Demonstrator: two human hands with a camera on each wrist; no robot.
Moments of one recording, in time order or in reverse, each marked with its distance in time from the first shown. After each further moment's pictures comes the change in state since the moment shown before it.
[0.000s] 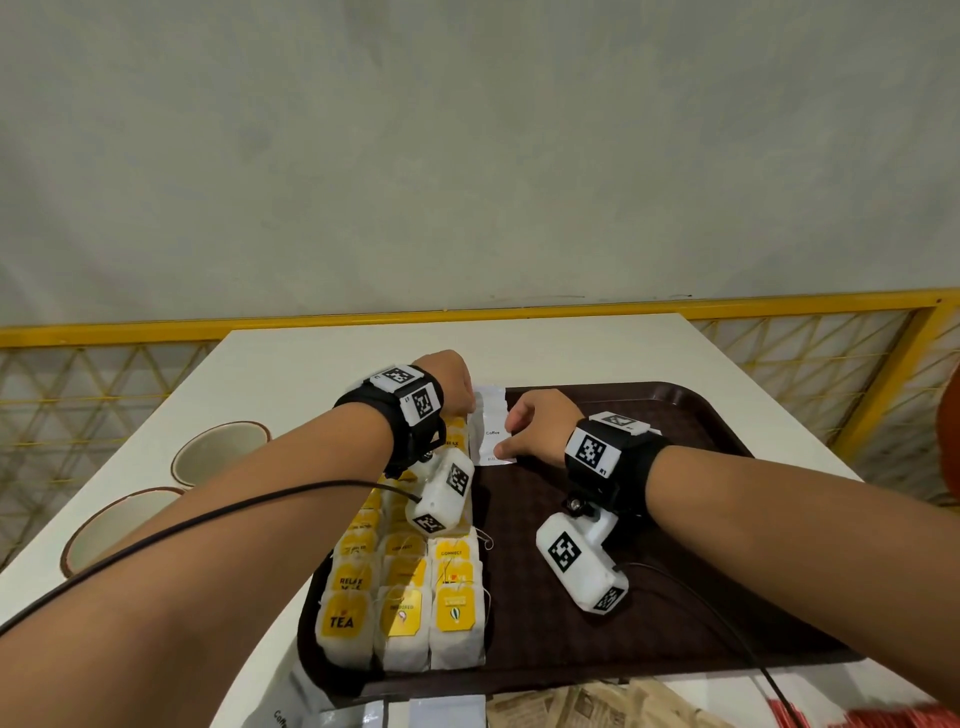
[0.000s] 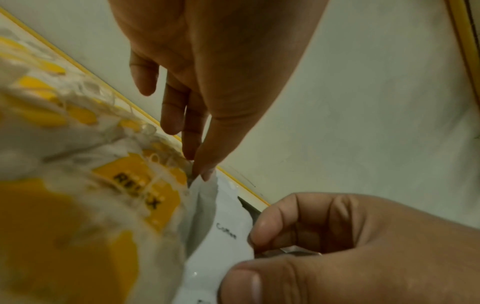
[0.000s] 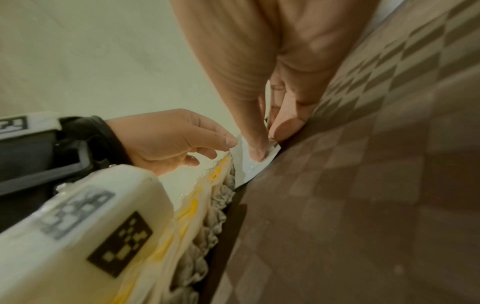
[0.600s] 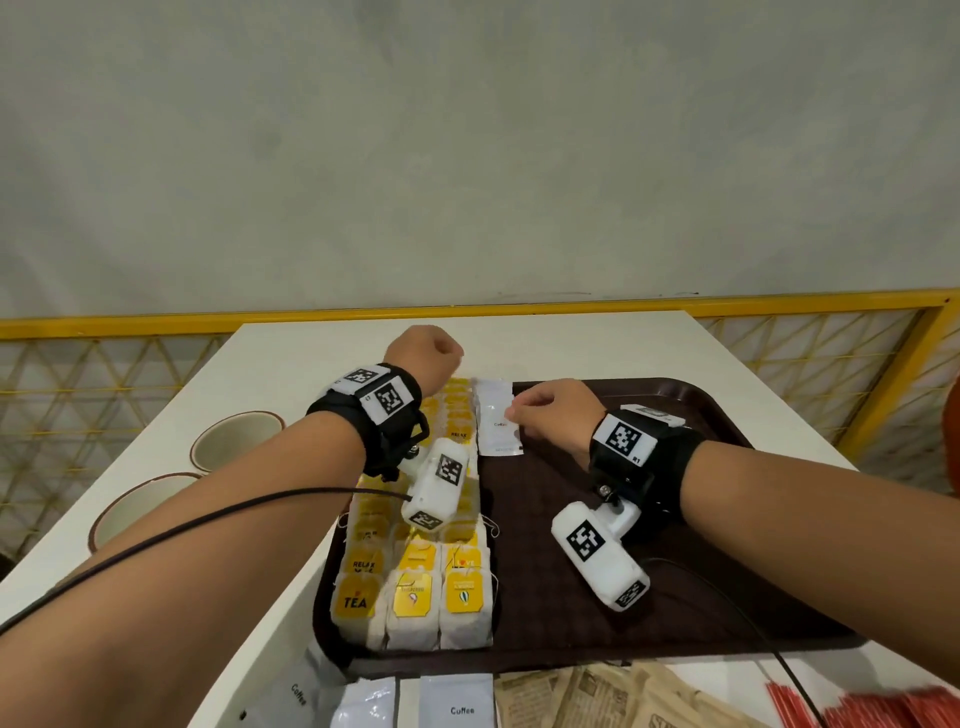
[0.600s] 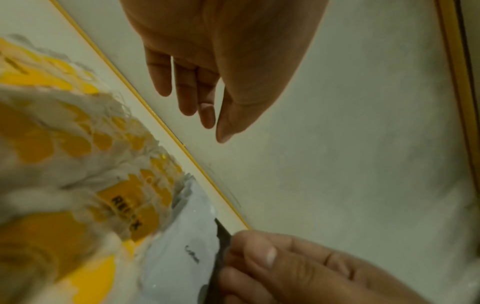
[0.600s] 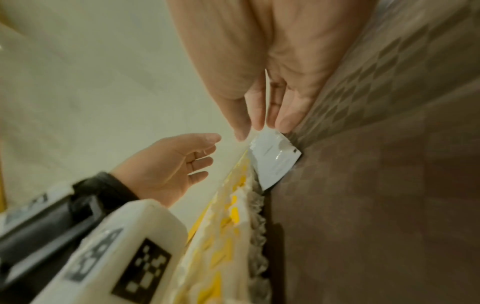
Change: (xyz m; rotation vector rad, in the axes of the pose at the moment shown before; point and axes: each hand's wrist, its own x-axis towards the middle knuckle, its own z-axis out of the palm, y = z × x) left_hand -0.023 -0.019 -0.015 -0.422 0.306 -0.014; right_hand -0.011 -0.006 -0.004 0.328 0.053 0.057
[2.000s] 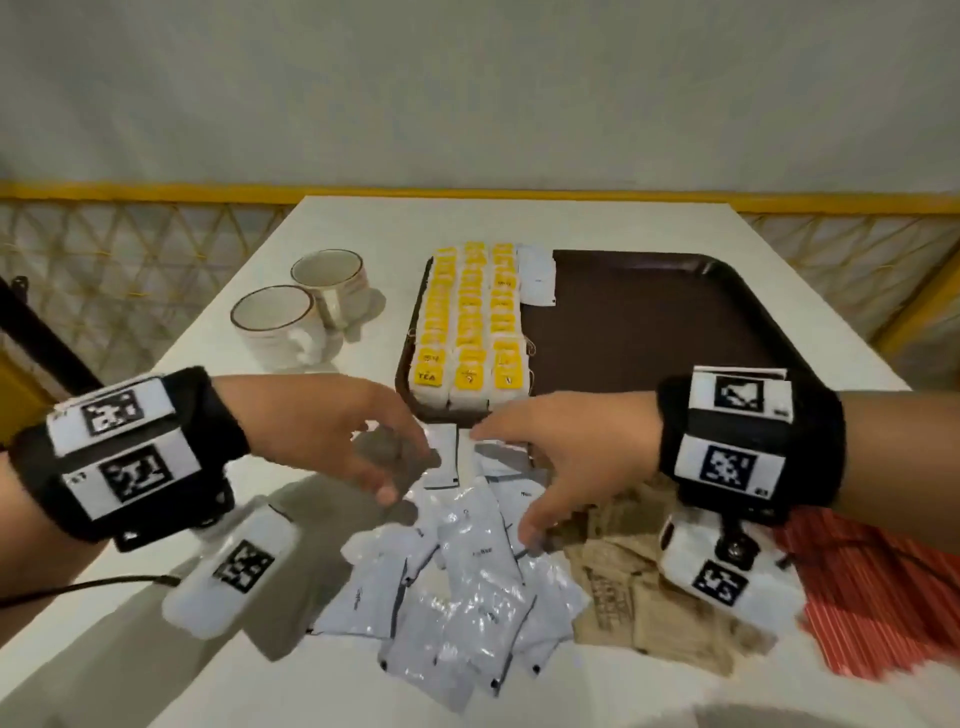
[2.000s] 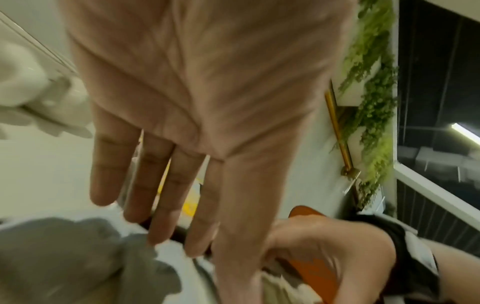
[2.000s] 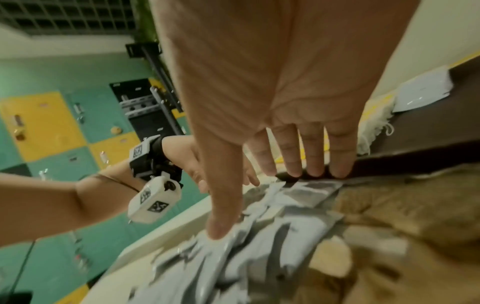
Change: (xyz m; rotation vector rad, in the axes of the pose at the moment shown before) left_hand -0.264 -0.039 -0.103 0.346 -0.832 0.279; right_hand -0.219 -0.046 0.016 -0.887 -0.865 -0.516
